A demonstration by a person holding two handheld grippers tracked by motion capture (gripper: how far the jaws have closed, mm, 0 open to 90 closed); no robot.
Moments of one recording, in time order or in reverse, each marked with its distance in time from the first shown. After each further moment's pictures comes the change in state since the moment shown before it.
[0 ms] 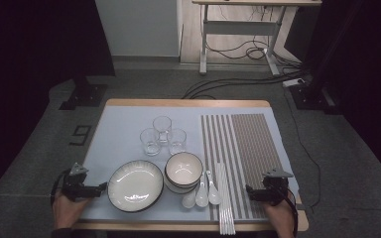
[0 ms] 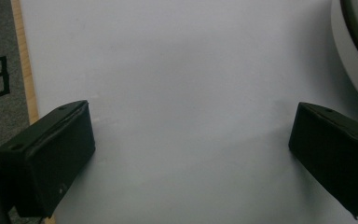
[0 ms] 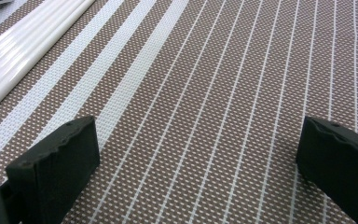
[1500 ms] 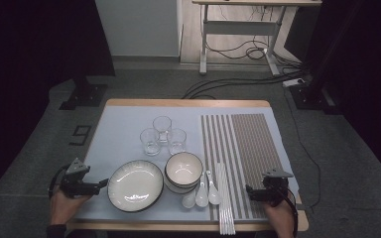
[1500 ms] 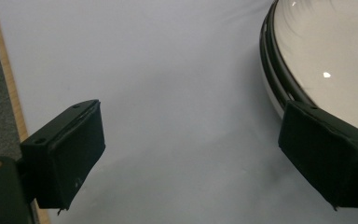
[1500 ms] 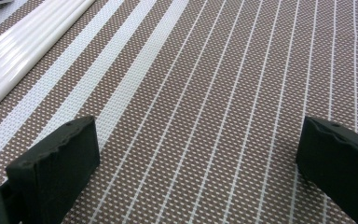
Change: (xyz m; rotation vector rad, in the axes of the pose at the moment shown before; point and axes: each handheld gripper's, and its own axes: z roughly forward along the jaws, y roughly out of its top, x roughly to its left) left arm -0.006 0.019 -0.018 -0.083 -0.079 0.113; right arm 0.000 0.000 0.000 -0.002 -0.001 0.001
